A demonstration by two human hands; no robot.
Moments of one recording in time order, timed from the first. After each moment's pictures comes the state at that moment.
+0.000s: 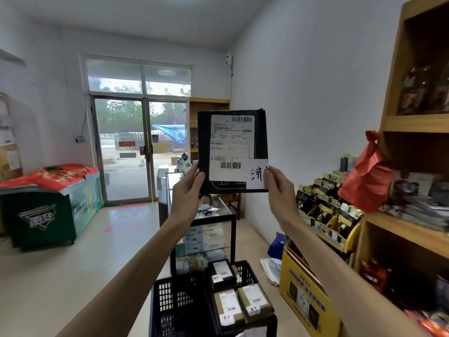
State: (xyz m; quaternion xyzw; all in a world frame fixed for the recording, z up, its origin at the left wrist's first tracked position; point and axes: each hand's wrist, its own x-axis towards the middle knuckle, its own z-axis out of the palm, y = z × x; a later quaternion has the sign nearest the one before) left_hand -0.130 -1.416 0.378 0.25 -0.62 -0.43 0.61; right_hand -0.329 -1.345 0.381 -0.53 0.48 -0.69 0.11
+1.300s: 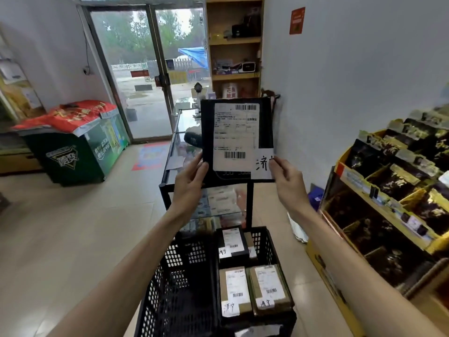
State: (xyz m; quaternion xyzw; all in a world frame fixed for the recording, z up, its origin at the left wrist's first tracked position) left_hand -0.327 -1.759 0.227 0.39 -0.60 -0.42 0.55; right_hand -0.548 -1.718 0.219 -0.52 0.53 -0.62 0.27
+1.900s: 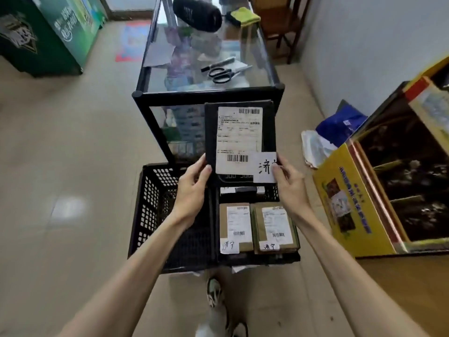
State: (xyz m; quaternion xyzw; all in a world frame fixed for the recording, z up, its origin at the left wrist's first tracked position) left_hand -0.322 -1.872 -0.037 0.56 -0.48 -0.52 0.42; right_hand -0.545 -1.838 -0.026 -0.42 0.65 -0.46 0.44
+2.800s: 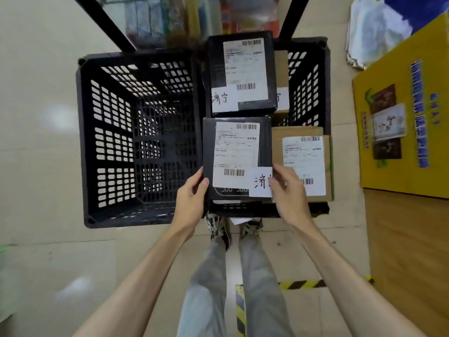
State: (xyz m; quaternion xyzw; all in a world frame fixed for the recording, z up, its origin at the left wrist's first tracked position) left_hand -0.330 -1.802 -0.340 0.71 -0.30 -0.59 0.24; right_hand -0.550 -1.789 -0.330 -0.37 0.74 -0.26 0.50
